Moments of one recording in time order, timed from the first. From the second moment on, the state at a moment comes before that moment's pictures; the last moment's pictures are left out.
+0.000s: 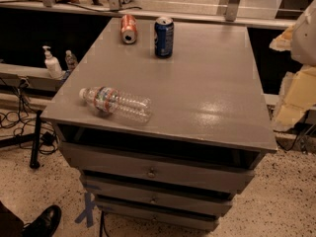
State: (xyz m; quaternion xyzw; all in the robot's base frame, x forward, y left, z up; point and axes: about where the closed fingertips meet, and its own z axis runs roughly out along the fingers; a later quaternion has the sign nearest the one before) arm 0.438 -0.217 0.976 -0.60 0.78 -0.03 0.16
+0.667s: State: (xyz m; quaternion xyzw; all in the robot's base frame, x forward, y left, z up) arm 0.445 -0.198 0.973 -0.60 0.78 -0.01 0.18
